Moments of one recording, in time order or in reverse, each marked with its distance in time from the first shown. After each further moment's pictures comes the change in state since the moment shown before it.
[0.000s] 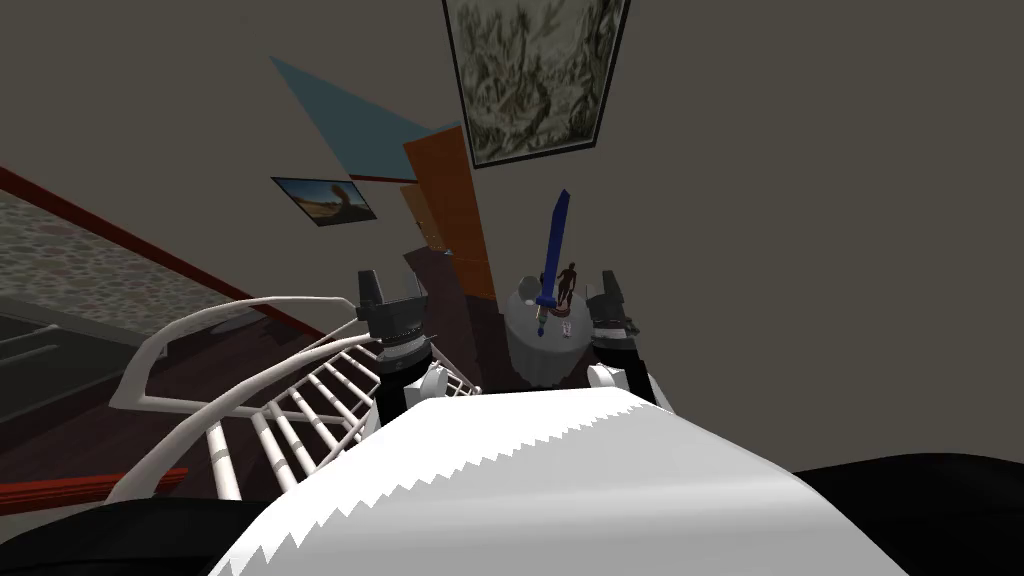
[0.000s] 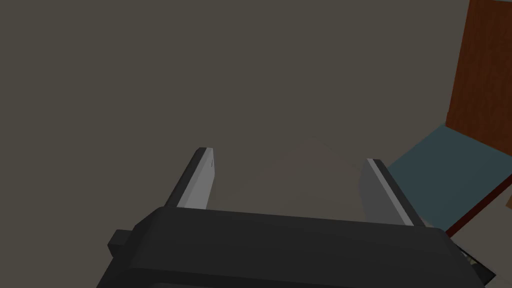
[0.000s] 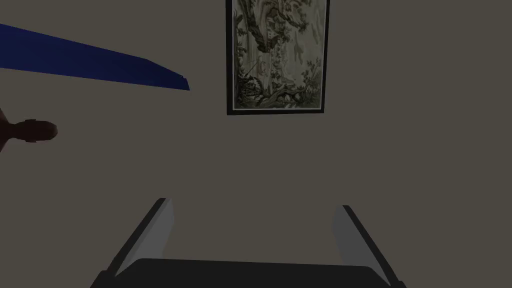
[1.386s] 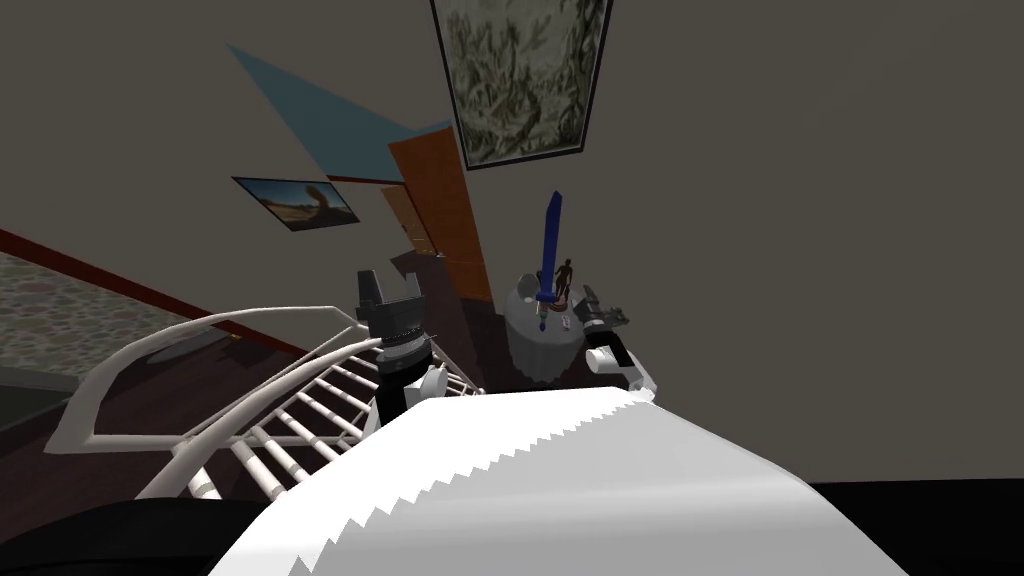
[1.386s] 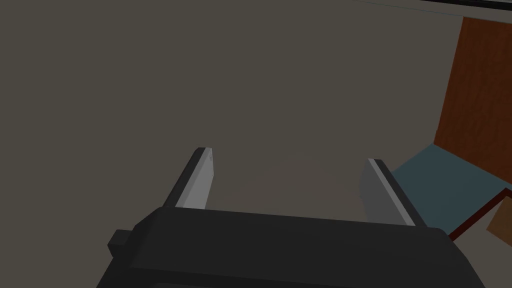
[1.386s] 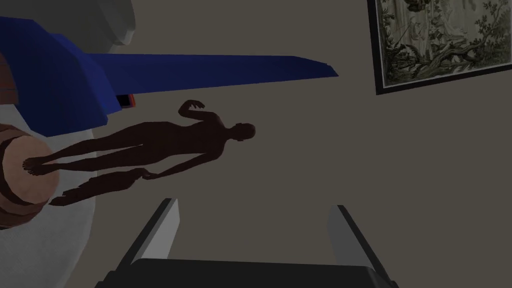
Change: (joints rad) left arm 0.000 0.000 0.000 0.000 0.000 0.000 0.000; right arm -0.262 -0.165 -0.067 0.430 -0.206 0.240 -0.288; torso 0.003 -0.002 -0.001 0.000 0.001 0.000
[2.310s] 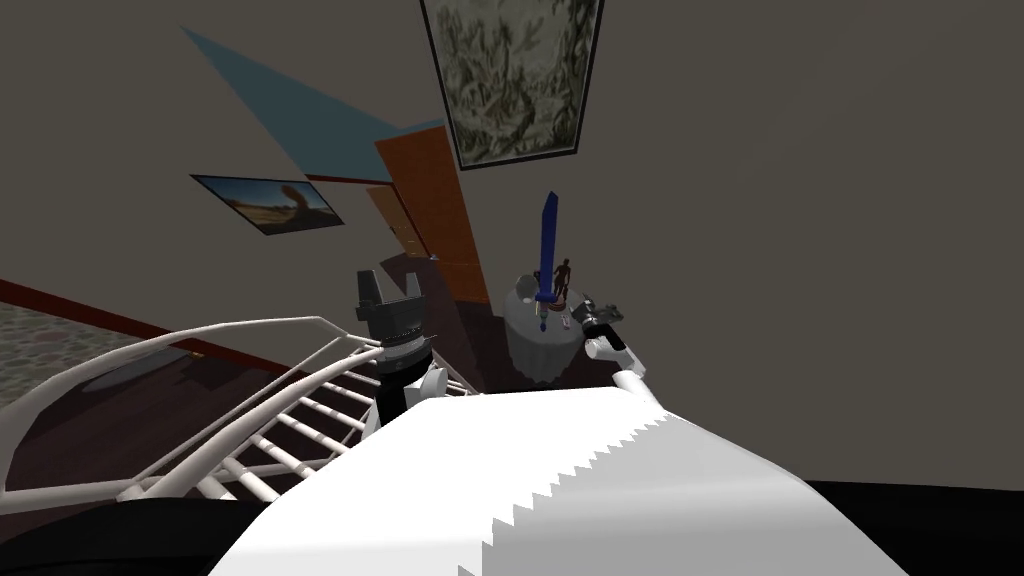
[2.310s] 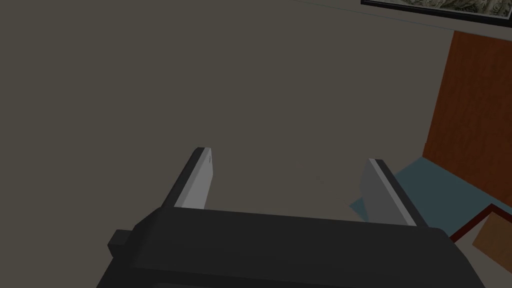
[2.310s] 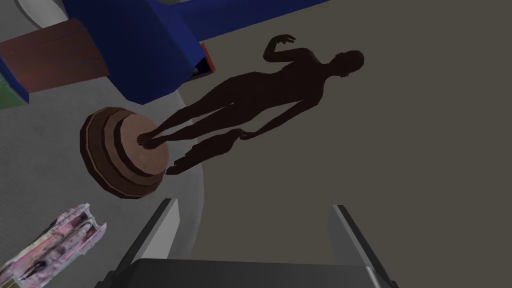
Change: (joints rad) left arm 0.000 0.000 0.000 0.000 0.000 0.000 0.000; right arm -0.177 -0.048 -0.044 0.302 -0.142 0.162 -0.199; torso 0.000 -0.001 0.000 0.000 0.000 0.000
